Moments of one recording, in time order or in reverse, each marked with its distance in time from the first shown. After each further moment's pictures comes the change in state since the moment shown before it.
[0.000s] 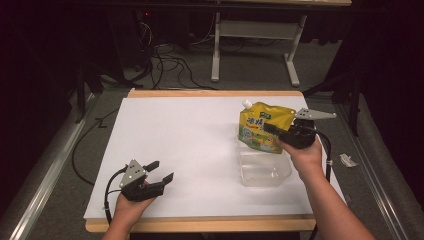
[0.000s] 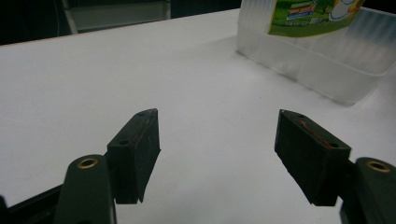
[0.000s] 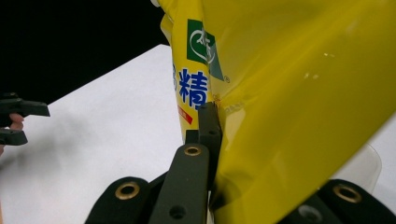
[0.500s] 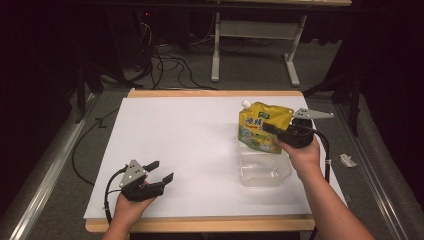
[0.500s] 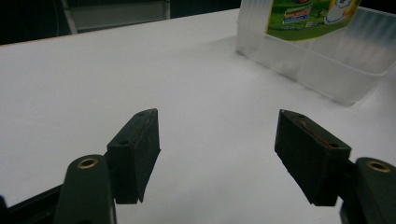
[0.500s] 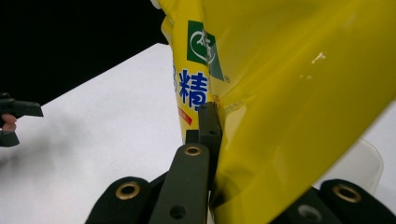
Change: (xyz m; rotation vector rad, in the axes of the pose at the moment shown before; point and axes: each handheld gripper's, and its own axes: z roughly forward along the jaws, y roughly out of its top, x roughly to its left) left arm 0.000 0.000 0.000 0.002 -0.002 0.000; right arm -0.003 -0.002 0.006 0.005 -0.008 0.002
